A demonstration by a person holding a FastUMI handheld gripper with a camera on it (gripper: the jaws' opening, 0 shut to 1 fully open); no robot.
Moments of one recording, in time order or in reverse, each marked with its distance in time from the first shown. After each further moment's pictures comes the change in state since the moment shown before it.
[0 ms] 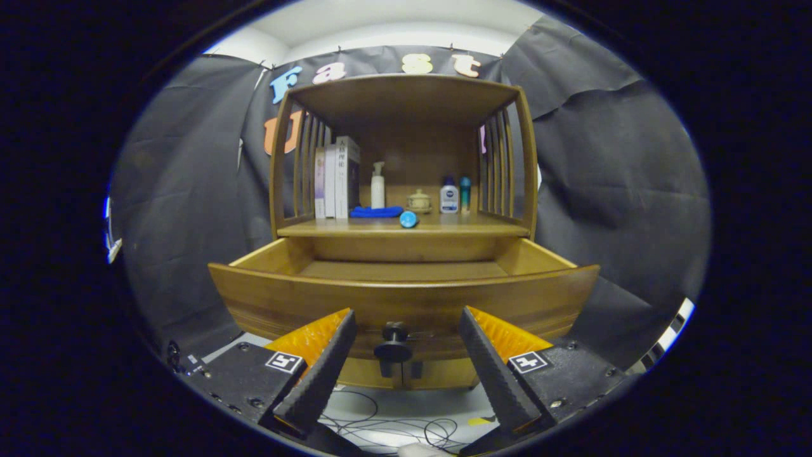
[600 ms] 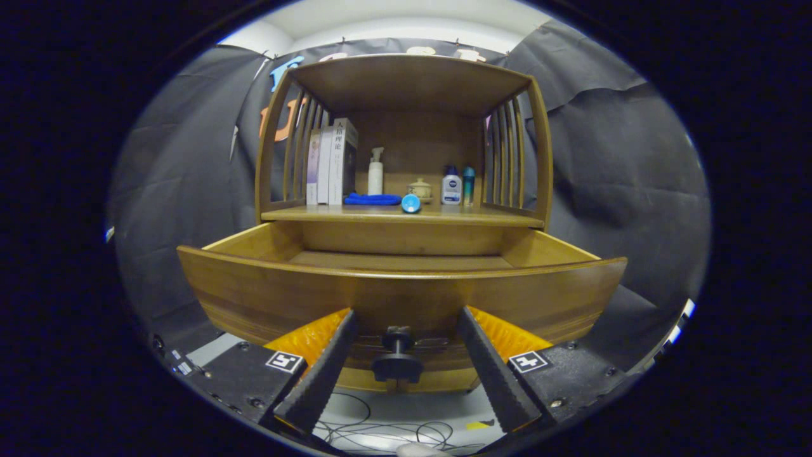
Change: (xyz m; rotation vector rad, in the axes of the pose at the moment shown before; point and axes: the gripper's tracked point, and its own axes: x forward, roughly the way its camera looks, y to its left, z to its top) arm 0.040 0.005 -0.008 -0.023 -0.017 -0.032
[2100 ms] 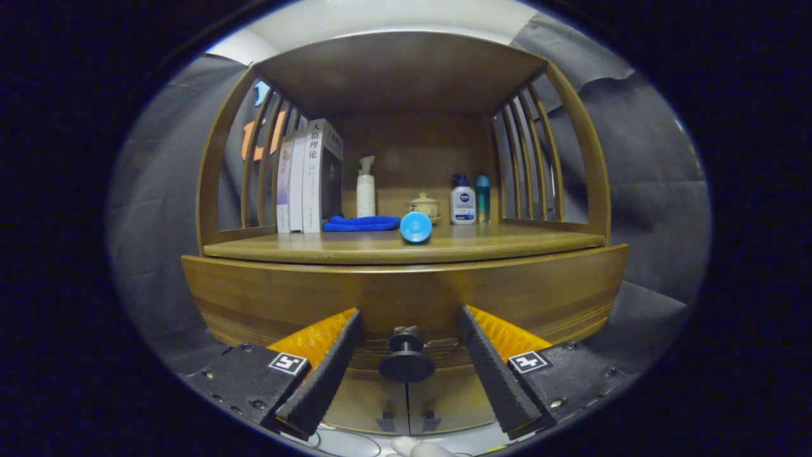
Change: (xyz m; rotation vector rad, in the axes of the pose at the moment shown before) arm 0.160 0.008 0.040 0.061 -0.105 0.019
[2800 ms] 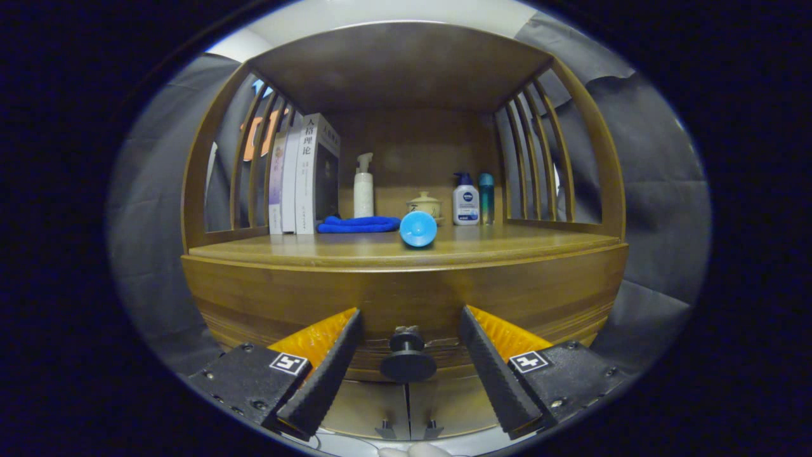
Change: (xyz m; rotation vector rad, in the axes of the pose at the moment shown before) arm 0.022 0.002 0.002 -0.002 0.013 -0.005
